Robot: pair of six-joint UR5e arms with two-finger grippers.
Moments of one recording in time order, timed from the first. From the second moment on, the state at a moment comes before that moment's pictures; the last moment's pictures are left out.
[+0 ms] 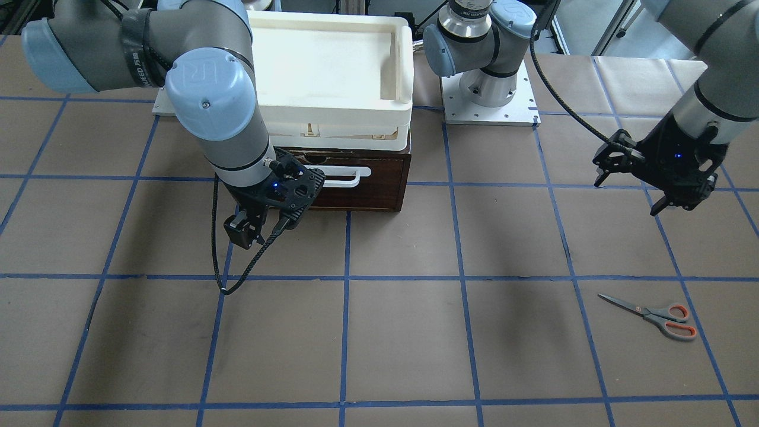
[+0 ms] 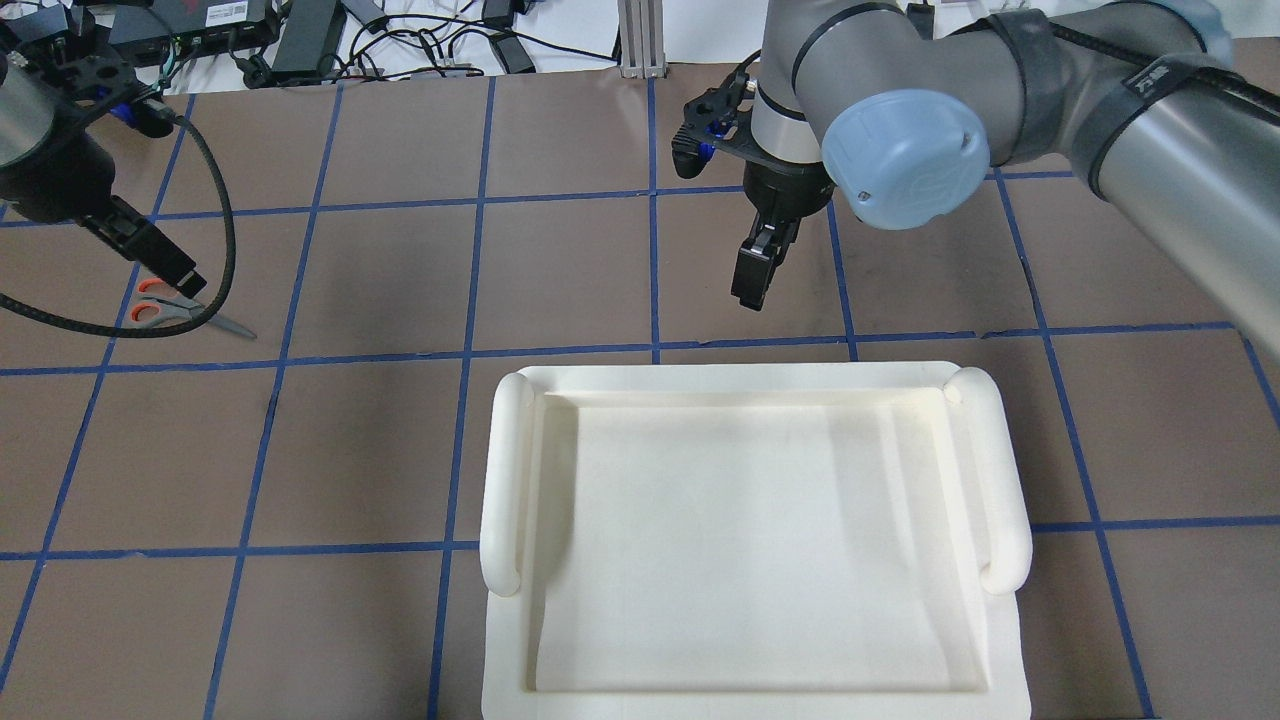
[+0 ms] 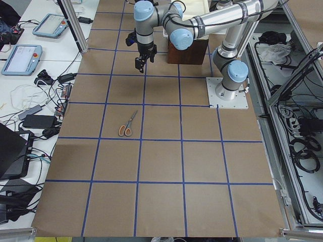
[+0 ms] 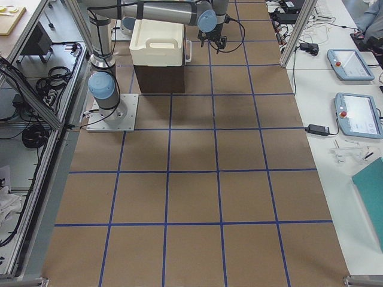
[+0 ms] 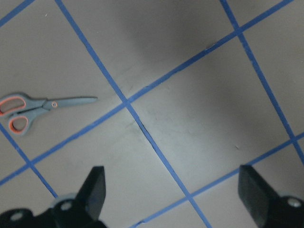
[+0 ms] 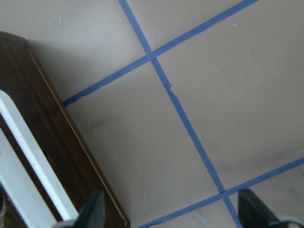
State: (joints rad) left arm -1.17 -1.64 -1.66 -1.42 1.58 1.06; right arm 1.77 -1.30 1.56 -1.75 -1.52 -0.91
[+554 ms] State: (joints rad) left arm -1.05 -1.81 -1.66 -1.20 1.59 1.60; right arm 1.80 -1.27 1.55 -1.72 -1.52 -0.95
